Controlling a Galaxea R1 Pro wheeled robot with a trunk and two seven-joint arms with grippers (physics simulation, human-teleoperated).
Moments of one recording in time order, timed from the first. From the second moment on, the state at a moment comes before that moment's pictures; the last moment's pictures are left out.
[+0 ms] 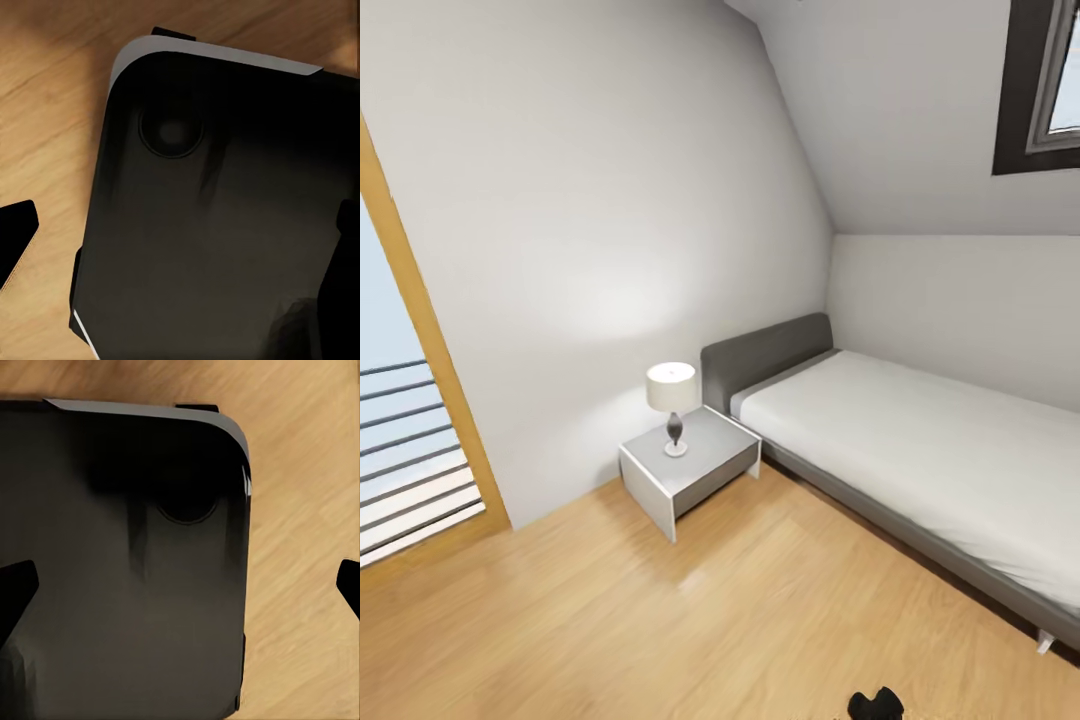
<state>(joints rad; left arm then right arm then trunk) 0.00 0.00 0.10 -0.04 0.14 -0.06 0.00 0.00 -0.01 0.01 0.00 0.00 -0.14 0.00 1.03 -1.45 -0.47</state>
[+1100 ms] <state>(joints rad) 0.00 0.00 0.10 -0.05 0.13 -0.06 0.00 0.00 -0.01 0.01 0.00 0.01 -0.14 0.00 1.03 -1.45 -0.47</state>
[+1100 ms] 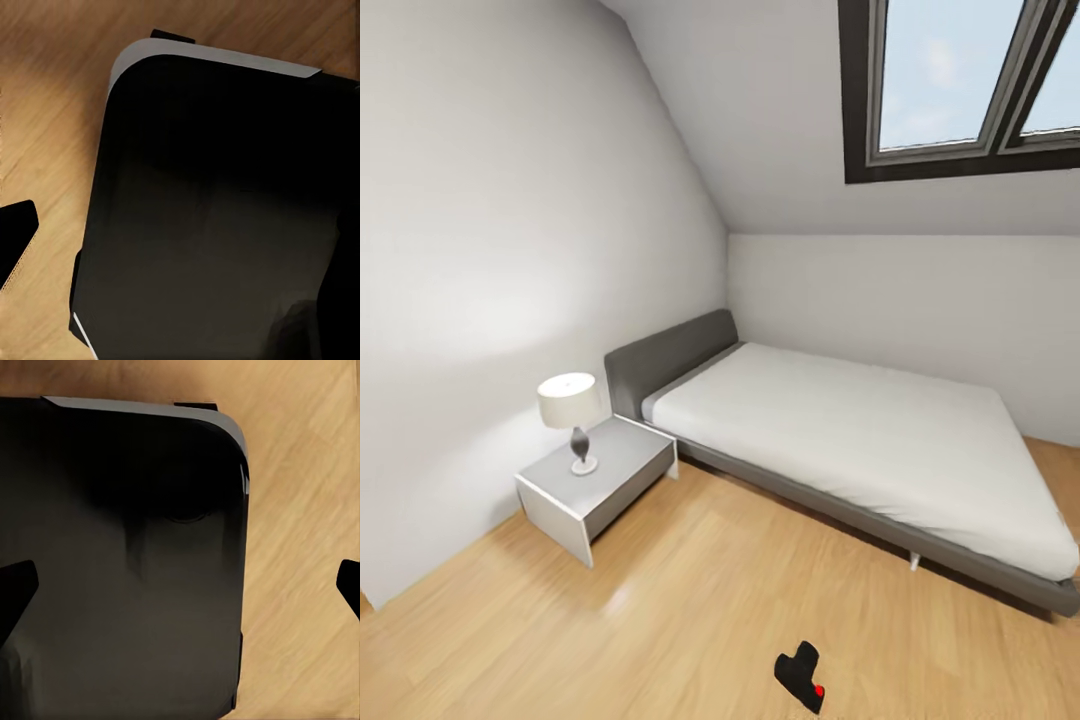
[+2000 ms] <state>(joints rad) 0.00 0.00 0.10 -0.05 0.14 -0.06 0.00 0.00 -0.01 0.01 0.00 0.01 -0.13 0.00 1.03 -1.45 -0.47</state>
